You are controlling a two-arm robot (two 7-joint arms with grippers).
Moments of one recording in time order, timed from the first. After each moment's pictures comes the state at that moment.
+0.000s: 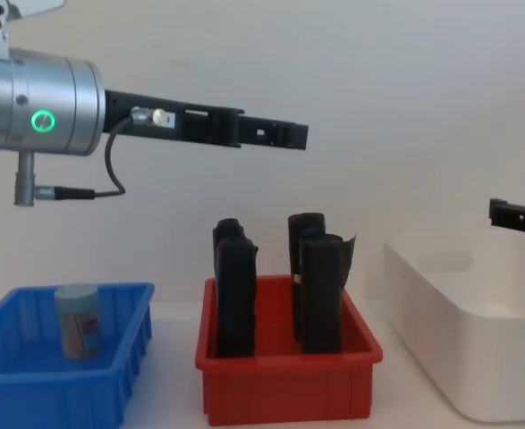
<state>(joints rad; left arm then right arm) -0.52 0.36 0.30 -1.56 -0.37 0.44 -0.61 0.28 0.25 -0.18 -1.45 0.24 0.09 0.03</state>
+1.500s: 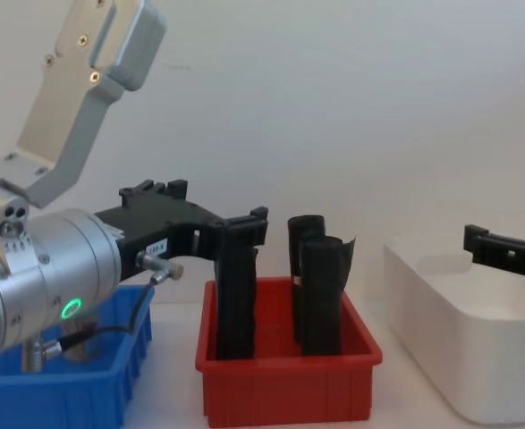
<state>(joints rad) -0.25 0.38 0.45 -1.62 -0.21 0.04 -0.04 -0.01 0.34 -0.23 -1.77 0.29 0.03 0.07</state>
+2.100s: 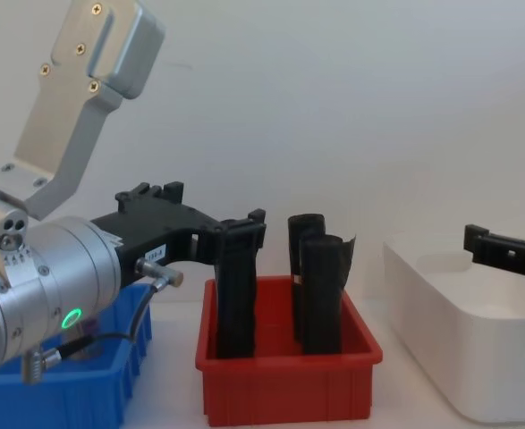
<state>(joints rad) -0.24 0.38 0.45 -1.63 -0.20 0.01 -0.01 -0.01 0.34 -0.23 -1.77 0.29 0.03 0.07</state>
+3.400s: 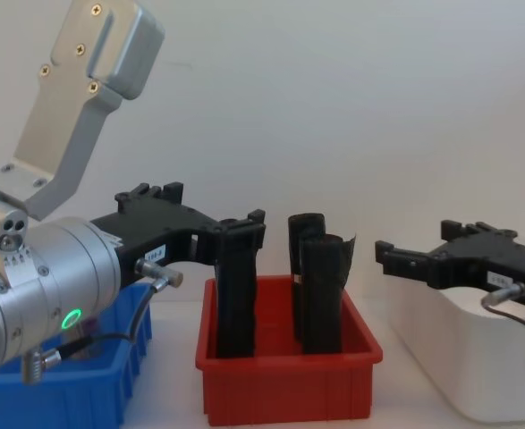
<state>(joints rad) -0.24 0.38 0.45 -1.63 -0.20 0.01 -0.01 0.29 0.21 -0.26 -1.37 0.15 -0.04 0.29</state>
